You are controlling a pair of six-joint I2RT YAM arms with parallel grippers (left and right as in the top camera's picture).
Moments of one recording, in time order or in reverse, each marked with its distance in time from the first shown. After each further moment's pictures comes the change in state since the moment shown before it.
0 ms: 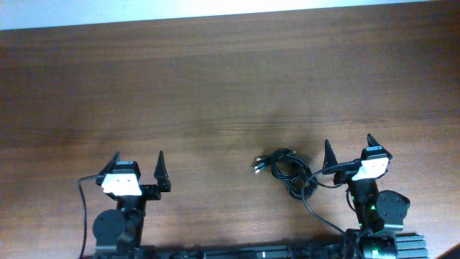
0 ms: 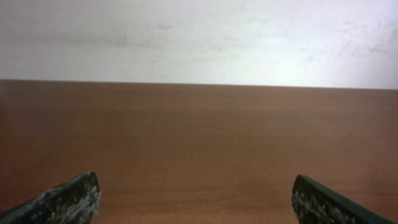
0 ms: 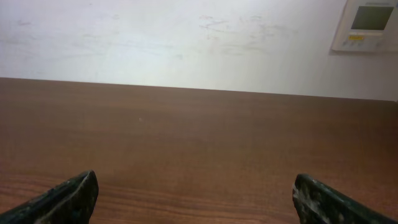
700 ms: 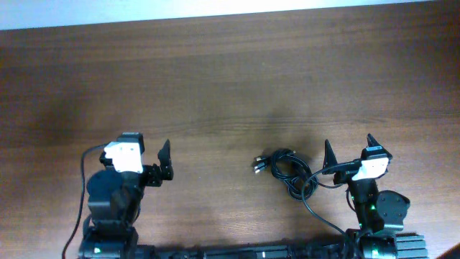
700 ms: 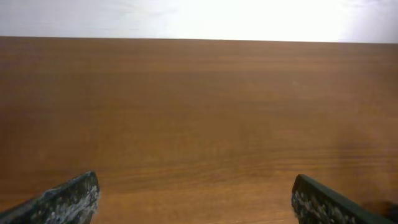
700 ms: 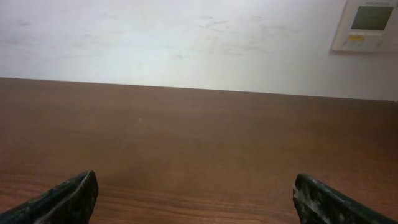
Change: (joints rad) left arm 0.000 0.436 0.268 -0.098 0.106 0.000; right arm 0.000 0.000 0.000 0.000 0.000 0.000
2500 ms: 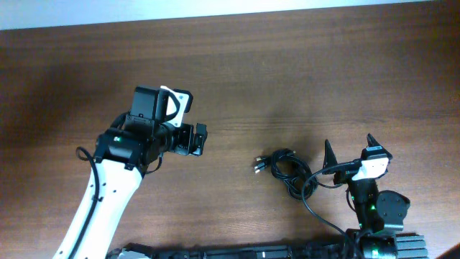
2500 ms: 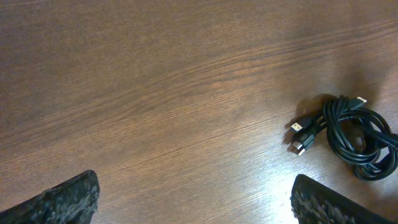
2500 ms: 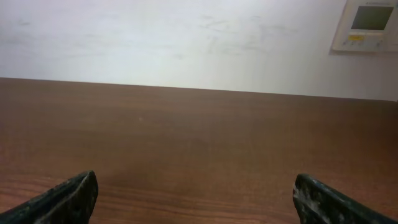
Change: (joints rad) left arm -0.230 0.742 0.616 -0.518 0.069 0.000; right arm 0.000 0.000 0.000 0.000 0.000 -0.001
